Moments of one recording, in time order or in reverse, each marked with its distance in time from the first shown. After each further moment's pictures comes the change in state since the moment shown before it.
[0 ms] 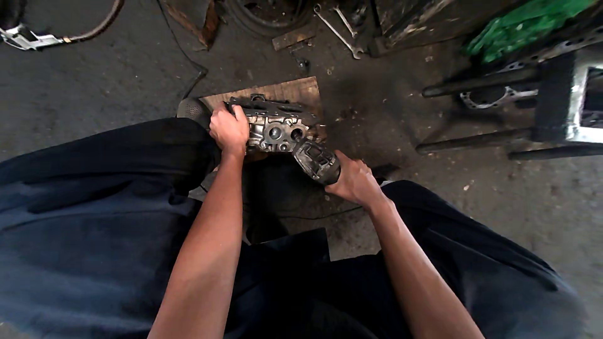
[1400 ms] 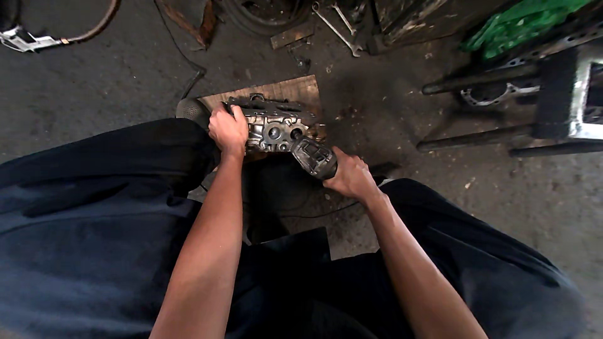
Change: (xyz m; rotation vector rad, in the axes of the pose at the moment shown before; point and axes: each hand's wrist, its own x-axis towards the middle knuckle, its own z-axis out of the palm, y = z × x) left_hand -0.001 -0.001 0.000 -0.016 0.008 -0.003; right_hand 0.017 0.002 0.008 0.002 0.021 -0.004
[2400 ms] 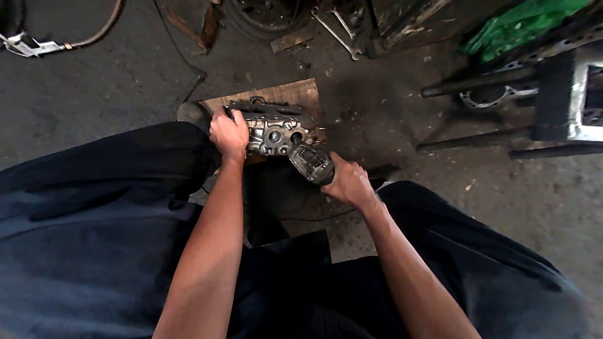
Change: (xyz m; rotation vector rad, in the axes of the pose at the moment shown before) left_hand -0.002 -0.001 0.000 -0.001 0.002 0.015; right_hand -0.011 -0.013 0.000 -0.038 -0.011 0.034
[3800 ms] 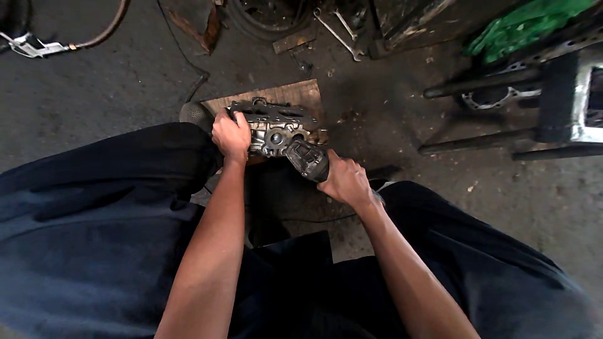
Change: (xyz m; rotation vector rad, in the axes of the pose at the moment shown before) left_hand -0.002 -0.003 0.001 -0.001 0.012 0.017; right_hand -0.002 -0.022 -0.006 -0.079 0.033 0.020
